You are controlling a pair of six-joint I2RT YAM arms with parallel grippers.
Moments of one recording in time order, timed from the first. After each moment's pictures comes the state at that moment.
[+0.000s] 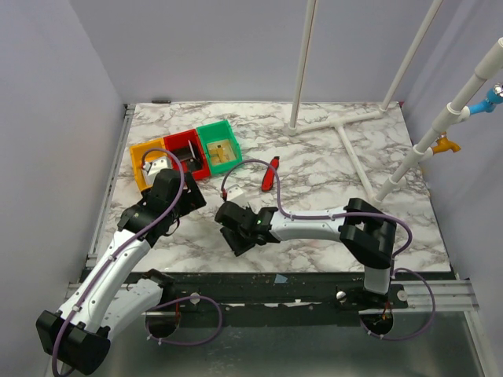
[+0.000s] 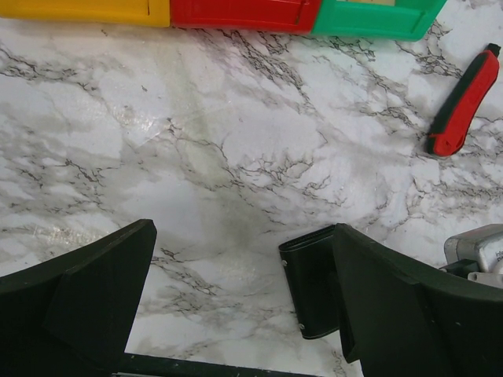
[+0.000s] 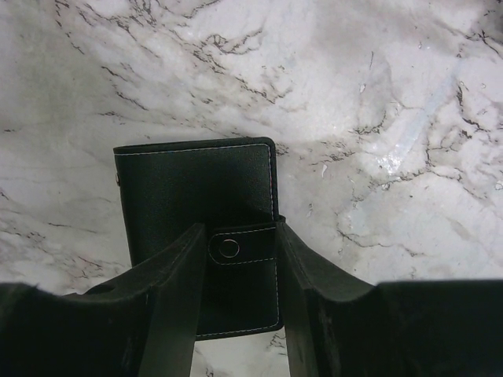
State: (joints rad) left arm -0.42 0.85 0.82 -0.74 -0.32 -0.71; right arm 1.21 1.90 1.26 -0.37 0.44 0.53
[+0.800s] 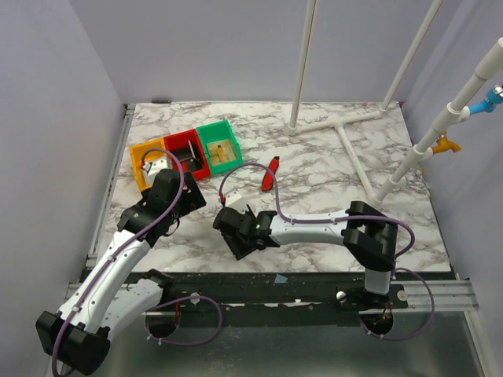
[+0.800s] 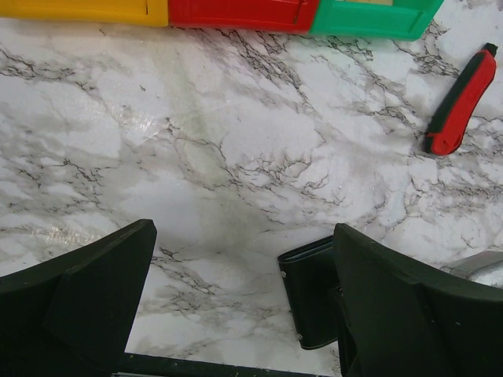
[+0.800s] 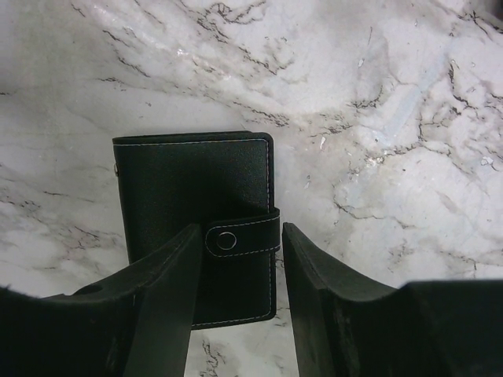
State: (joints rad) left arm -0.42 0.84 0.82 -0.74 -0.32 -0.71; right arm 1.25 1.89 1.27 -0.44 0.49 0.54
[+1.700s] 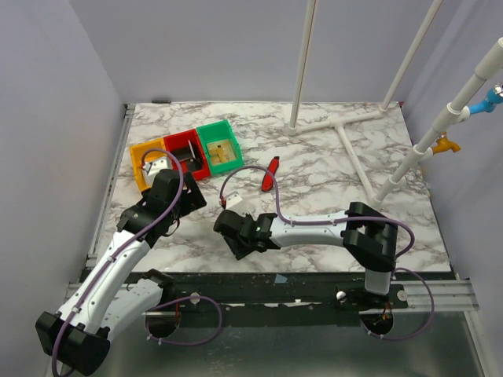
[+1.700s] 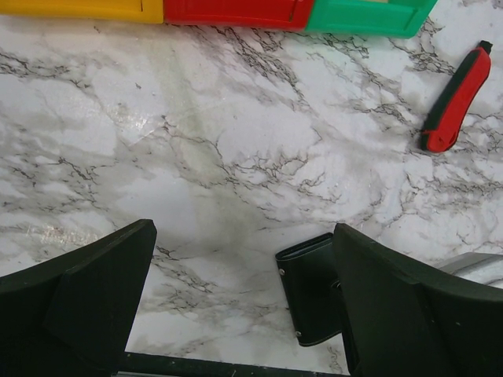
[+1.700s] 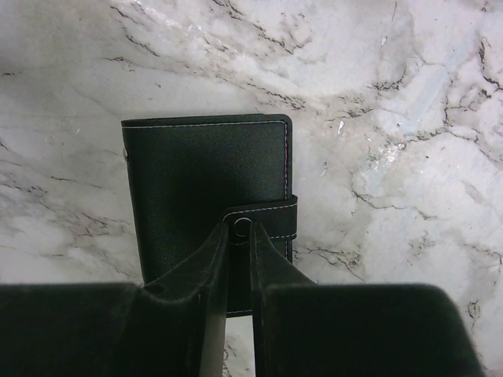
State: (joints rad) left arm -0.42 0.84 0.81 -0.74 -0.31 -0.71; right arm 1.25 1.88 1.24 -0.43 0.46 0.57
